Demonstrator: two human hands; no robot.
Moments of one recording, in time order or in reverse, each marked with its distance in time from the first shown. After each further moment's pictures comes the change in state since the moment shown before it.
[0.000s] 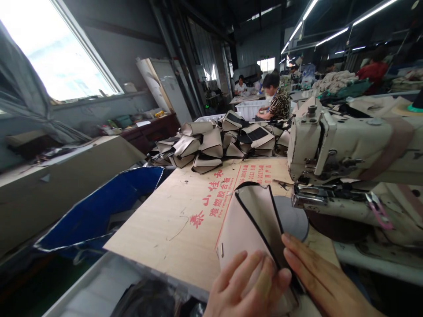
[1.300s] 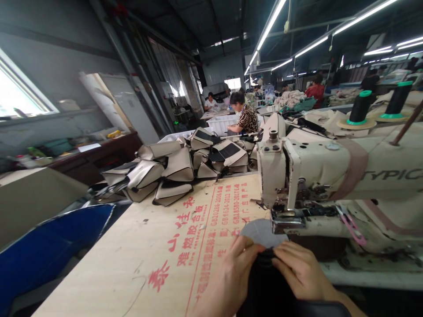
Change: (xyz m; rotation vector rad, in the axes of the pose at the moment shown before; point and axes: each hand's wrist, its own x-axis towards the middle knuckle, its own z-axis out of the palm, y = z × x) left_hand 0.094 -0.079 0.074 -0.525 -0.408 -0.184; right_hand 0.001 0.071 0.067 0.300 0.050 0.541
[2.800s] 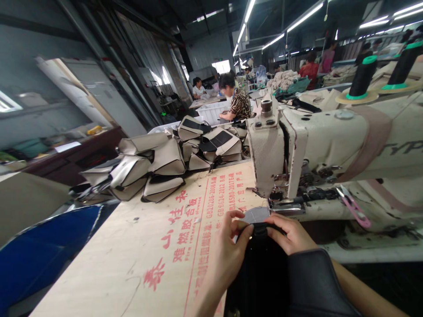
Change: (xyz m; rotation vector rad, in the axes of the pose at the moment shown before) left_hand 0.029 -0.038 0.030 -0.503 0.201 -0.423; right_hand 0.026 0.031 0.007 0.343 -0.015 0.314
